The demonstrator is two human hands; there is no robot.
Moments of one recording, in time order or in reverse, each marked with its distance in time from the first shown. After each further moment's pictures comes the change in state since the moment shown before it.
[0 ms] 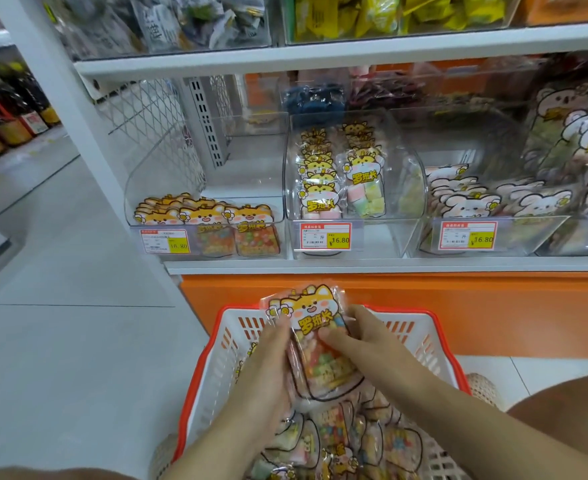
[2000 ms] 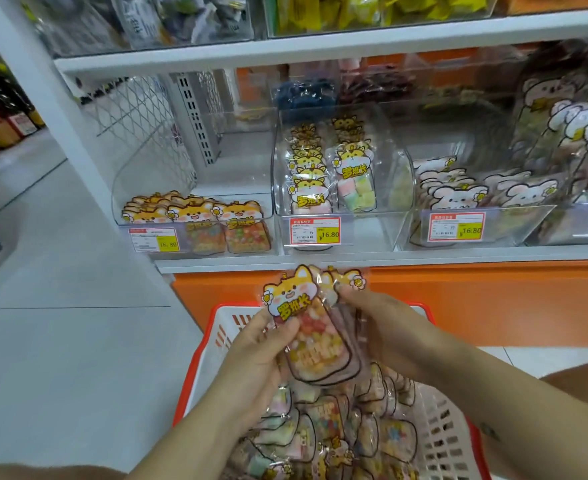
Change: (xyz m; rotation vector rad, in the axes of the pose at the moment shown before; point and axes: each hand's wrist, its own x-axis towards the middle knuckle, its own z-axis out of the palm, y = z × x) left_hand 0.020 -0.005 -0.013 -0.150 -0.116 0.097; right_hand 0.010 -0.017 -0.033 0.255 -0.185 0.050
